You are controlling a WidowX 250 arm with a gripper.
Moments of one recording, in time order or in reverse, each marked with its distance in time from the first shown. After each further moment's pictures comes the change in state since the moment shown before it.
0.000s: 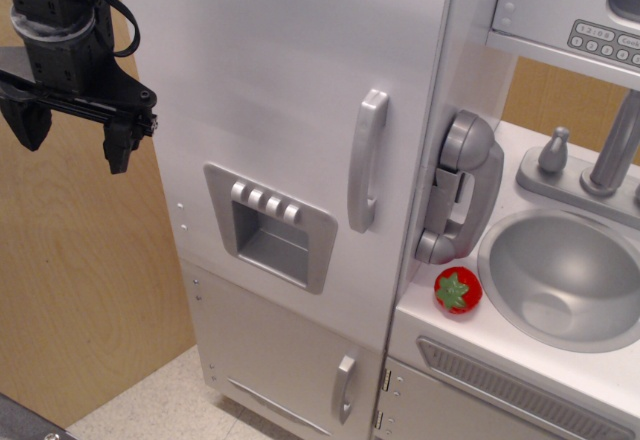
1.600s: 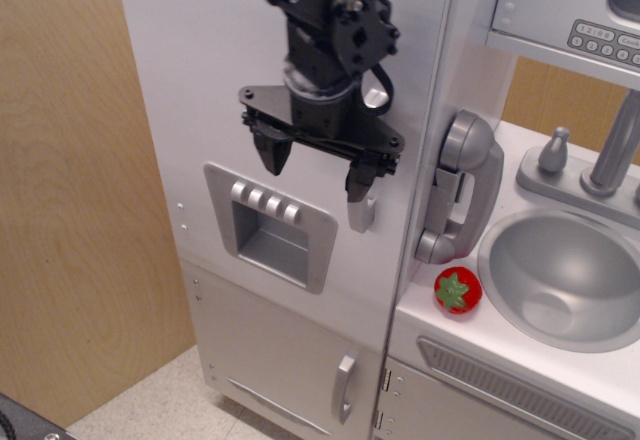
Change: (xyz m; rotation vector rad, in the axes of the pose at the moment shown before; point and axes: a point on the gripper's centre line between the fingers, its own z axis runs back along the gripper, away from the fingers) arm 0.026 -0.160 0.003 -0.154 -0.165 -0.162
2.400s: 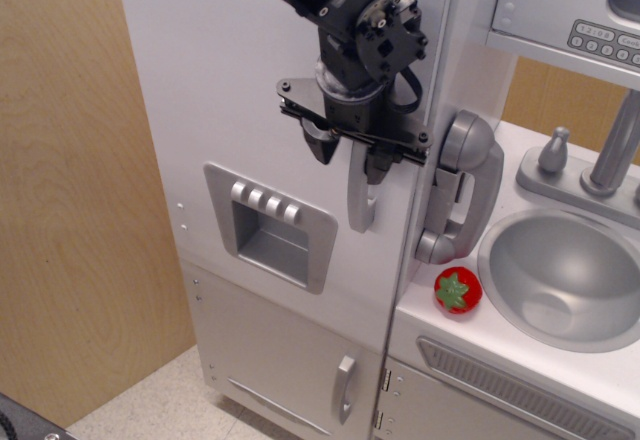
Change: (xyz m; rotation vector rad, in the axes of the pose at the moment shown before) arm 0.019 -0.011 -0.009 -0.046 -0.088 -0.040
